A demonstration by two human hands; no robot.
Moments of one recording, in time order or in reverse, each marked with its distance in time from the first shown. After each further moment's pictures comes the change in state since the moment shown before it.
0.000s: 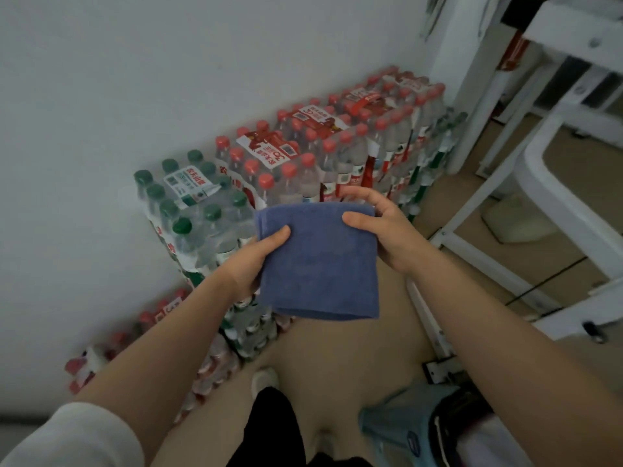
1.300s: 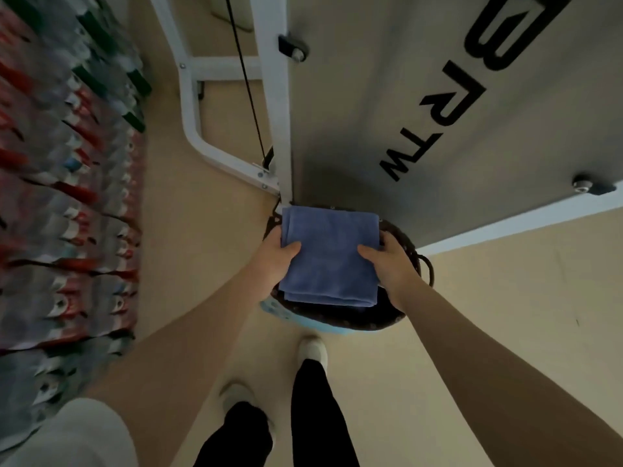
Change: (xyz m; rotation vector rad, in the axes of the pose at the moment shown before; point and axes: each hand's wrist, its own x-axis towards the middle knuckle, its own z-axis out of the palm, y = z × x) left_hand 0.117 -0.392 0.341 0.802 -0.610 -0.277; right_hand -0.327 0.358 -0.245 0.433 1.175 0.528
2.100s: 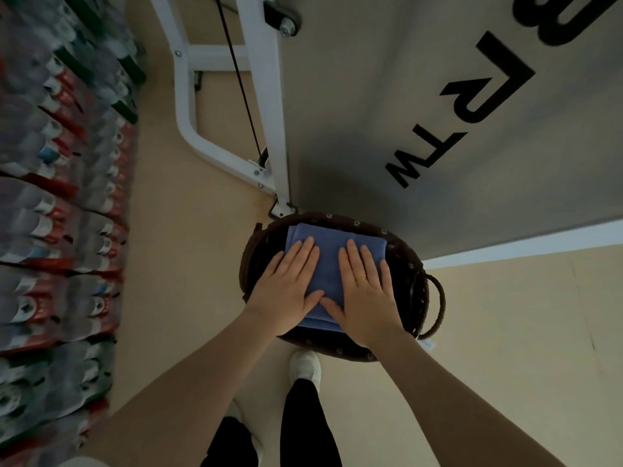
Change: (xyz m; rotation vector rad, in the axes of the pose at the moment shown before) left_hand 0.033 -0.063 0.032 1.380 -0.057 0.448; right_hand 0.037 0.064 0.006 -1.518 0.031 -0.505
